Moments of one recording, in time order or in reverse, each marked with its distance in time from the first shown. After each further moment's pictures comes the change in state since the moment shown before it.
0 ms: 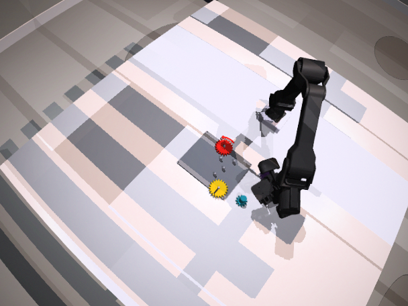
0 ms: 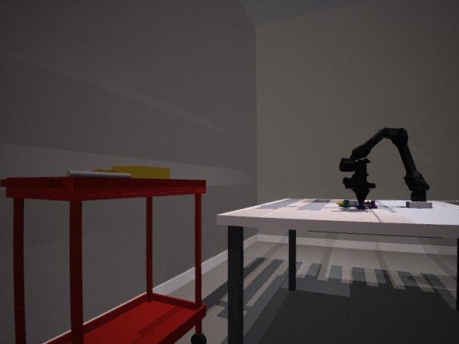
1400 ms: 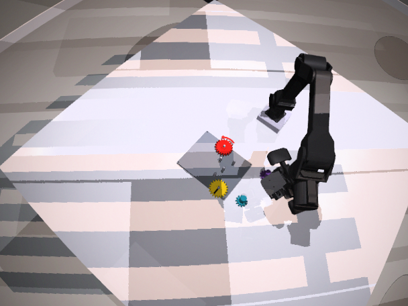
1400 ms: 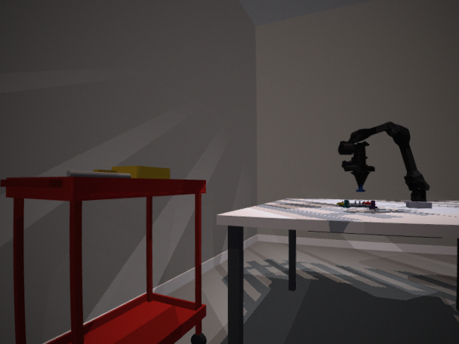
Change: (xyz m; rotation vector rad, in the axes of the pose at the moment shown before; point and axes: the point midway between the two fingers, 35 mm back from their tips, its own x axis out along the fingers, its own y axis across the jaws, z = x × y) arm -0.086 0.007 -0.002 -0.006 0.006 -0.013
